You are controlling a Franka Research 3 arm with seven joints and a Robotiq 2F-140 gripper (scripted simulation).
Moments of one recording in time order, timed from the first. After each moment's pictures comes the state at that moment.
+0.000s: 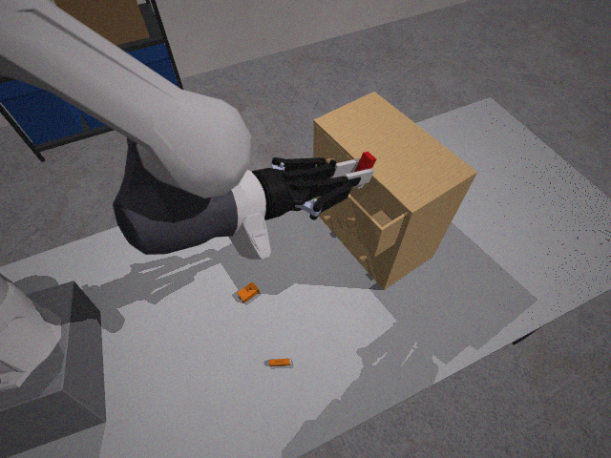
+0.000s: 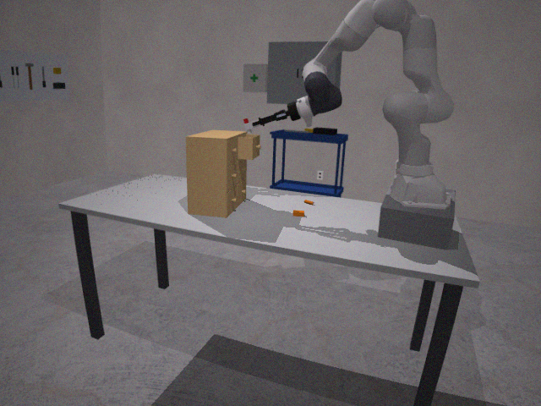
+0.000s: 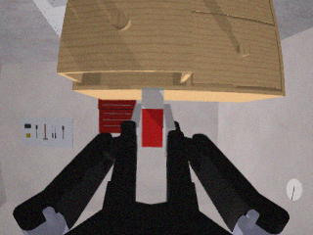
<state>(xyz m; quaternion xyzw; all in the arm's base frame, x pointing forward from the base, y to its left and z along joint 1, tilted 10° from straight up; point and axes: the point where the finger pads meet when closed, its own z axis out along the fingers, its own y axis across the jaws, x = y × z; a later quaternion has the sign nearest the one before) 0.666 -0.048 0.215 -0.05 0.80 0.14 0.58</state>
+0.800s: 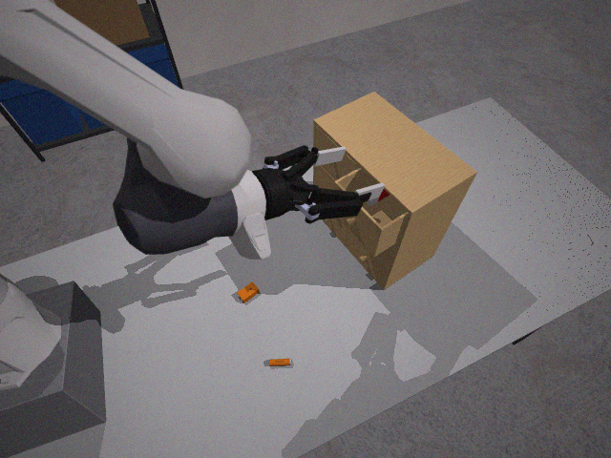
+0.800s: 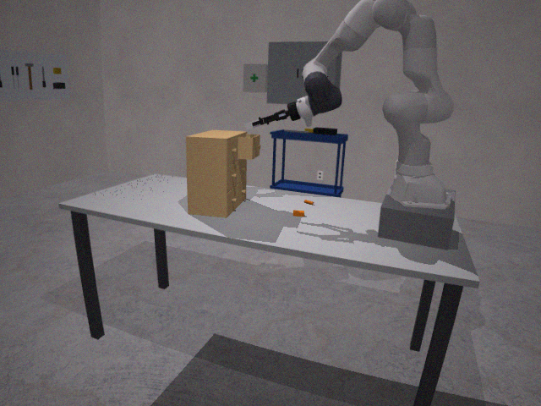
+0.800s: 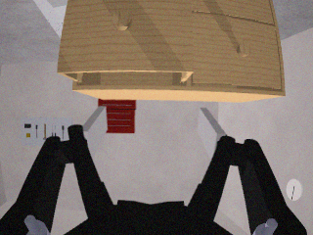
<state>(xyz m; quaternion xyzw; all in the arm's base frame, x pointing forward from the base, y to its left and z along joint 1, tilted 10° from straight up) 0.666 -0.048 0.215 -0.05 0.80 0.14 0.58</state>
